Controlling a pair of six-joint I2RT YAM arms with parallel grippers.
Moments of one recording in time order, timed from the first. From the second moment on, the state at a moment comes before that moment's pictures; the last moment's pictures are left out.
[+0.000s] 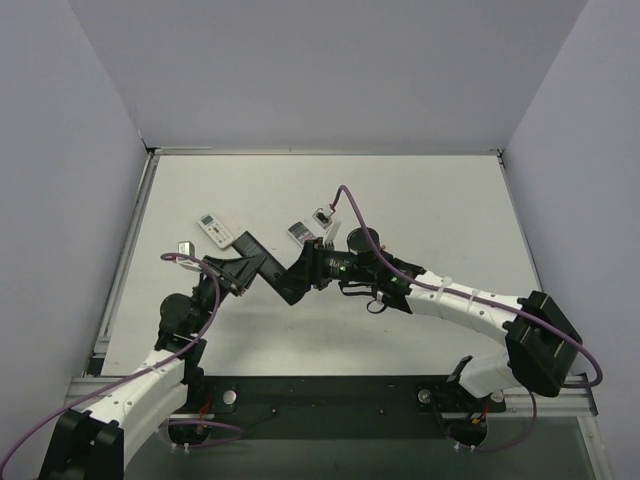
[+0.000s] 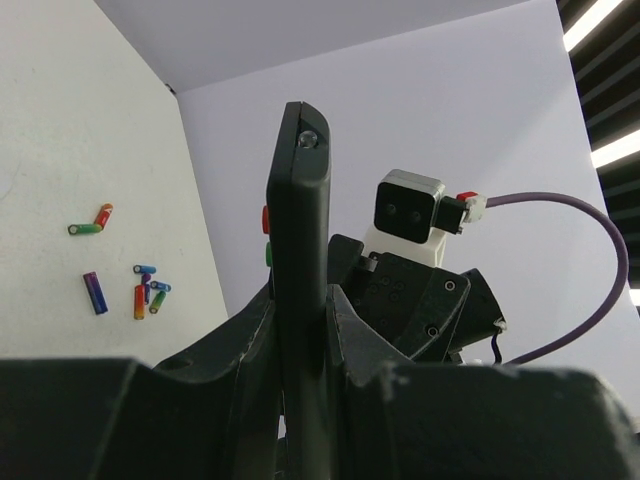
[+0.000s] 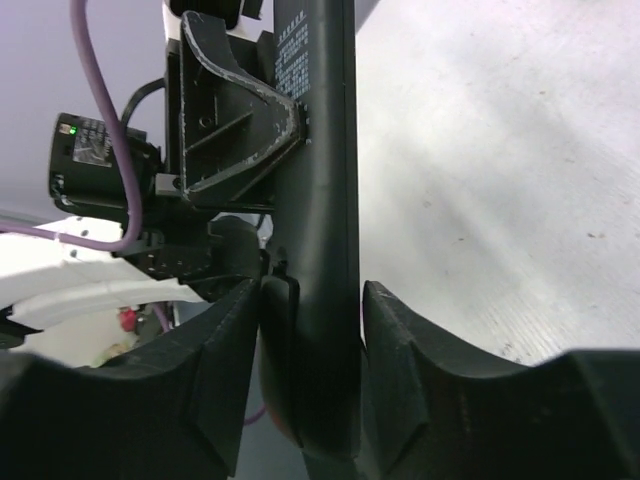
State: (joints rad) left arm -0.34 0.73 0.07 0.90 0.26 -1.50; right arm 0.89 1.38 0.83 0.32 -0.39 0.74
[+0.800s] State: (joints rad) left arm -0.34 0.83 0.13 1.03 0.31 -1.35; right arm 0.83 1.48 0.88 0.37 -0.63 0.87
